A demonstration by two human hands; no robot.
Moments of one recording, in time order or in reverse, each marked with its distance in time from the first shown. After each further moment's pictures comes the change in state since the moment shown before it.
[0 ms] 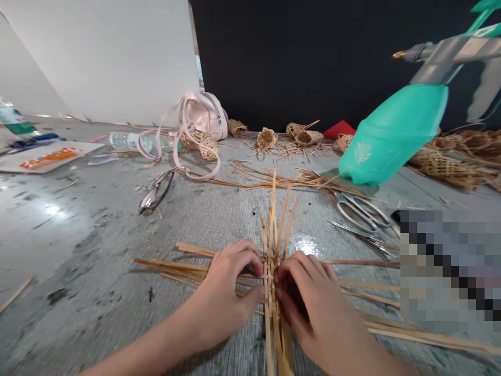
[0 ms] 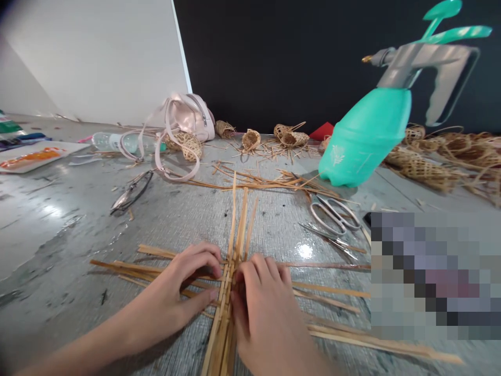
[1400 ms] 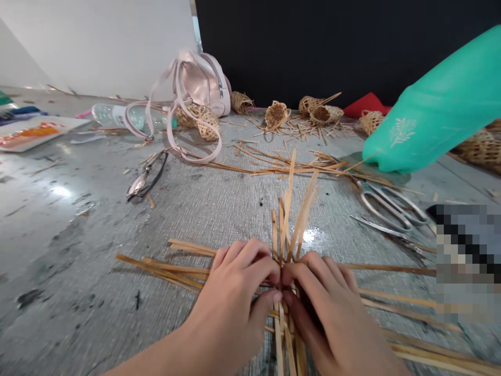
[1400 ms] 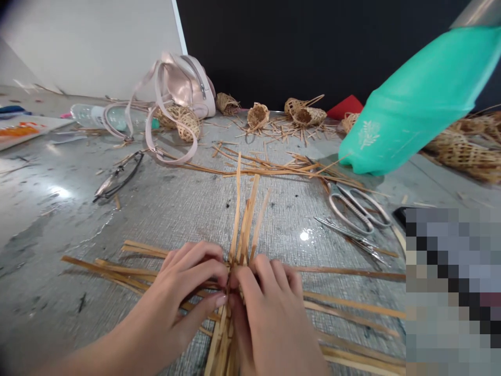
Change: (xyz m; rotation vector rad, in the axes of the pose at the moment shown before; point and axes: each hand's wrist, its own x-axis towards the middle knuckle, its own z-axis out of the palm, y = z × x) left_hand 0.004 -0.003 0.010 0.218 -0.005 0.054; right_hand 0.009 0.003 0.004 -0.013 0.064 -0.067
